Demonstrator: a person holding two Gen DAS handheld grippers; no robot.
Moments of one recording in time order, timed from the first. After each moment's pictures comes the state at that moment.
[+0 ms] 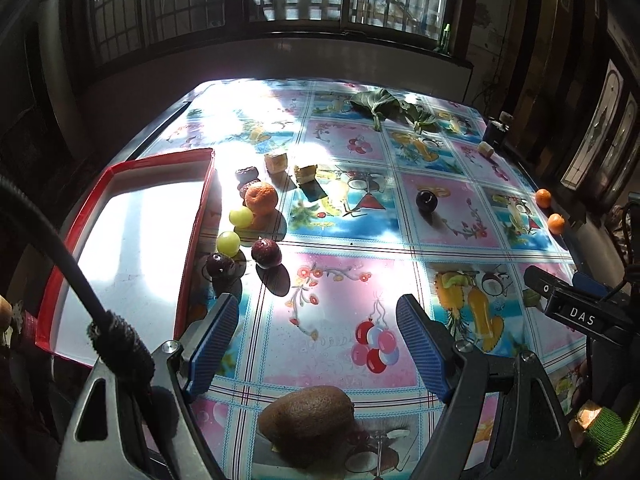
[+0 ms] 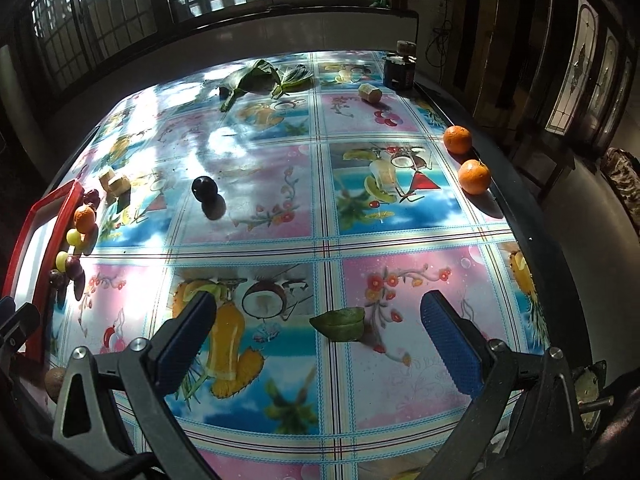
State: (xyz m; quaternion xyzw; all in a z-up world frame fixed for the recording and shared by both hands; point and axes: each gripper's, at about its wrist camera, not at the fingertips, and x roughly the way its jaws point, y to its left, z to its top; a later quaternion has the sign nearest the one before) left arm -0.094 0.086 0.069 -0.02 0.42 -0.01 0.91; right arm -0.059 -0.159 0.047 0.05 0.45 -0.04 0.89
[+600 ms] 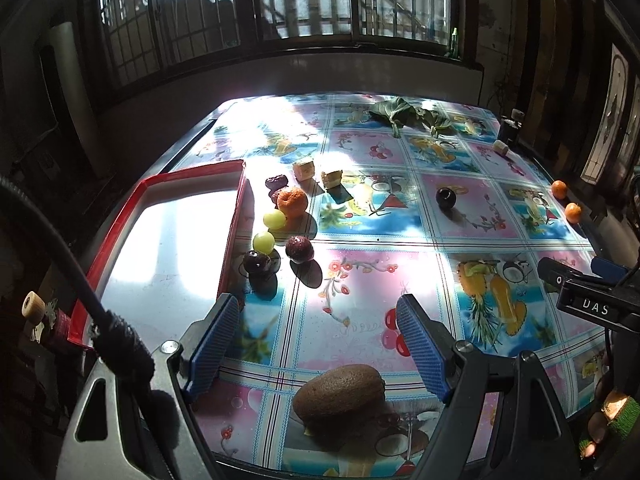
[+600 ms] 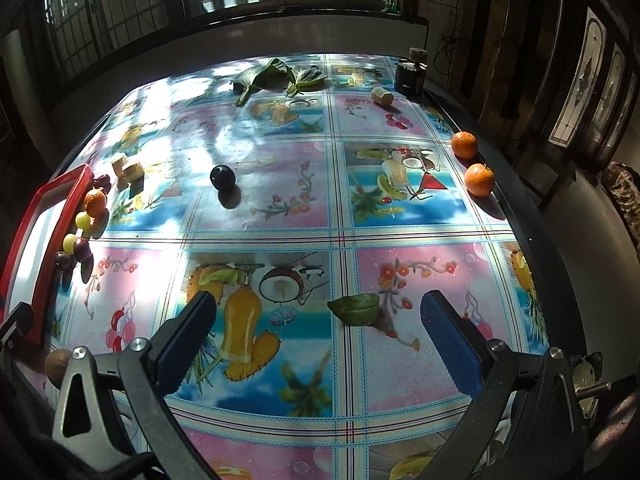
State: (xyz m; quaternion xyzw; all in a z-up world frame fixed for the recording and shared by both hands) left arm -0.116 0.088 0.072 0.02 0.39 0.03 0.92; right arm -0.072 -0.143 0.052 0.03 0.45 -0.03 0.89
